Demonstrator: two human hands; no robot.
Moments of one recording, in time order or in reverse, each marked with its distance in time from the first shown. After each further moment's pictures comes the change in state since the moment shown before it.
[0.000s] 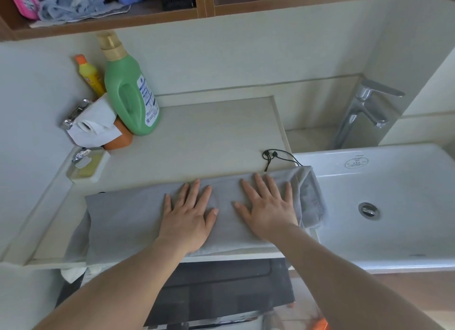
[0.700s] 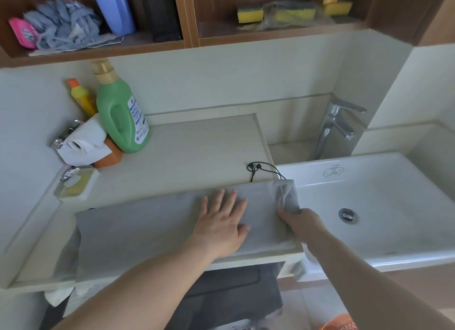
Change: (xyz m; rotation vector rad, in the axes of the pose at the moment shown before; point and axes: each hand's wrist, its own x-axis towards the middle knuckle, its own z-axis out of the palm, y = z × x) left_hand 0.001 0.087 -0.028 0.041 -0.088 0.309; right_hand -0.044 0.091 -0.030 0.895 -0.051 0.669
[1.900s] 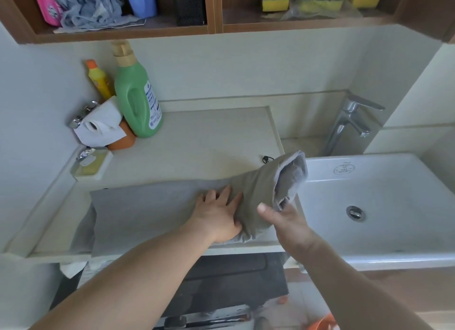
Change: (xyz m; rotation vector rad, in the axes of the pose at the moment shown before) left_hand -0.011 -0.032 -0.002 0.022 -0.111 -0.073; right_hand -0.071 -0.023 0.046 0.636 -0.508 -0.474
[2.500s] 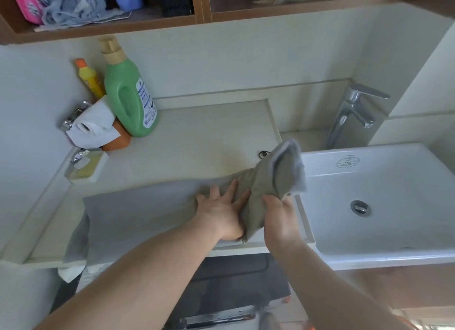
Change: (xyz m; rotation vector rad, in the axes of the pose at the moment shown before) left_hand 0.014 0.019 -0.009 0.032 -0.132 -0.017; right_hand 0.023 0.006 0.026 0.153 0.530 0.092
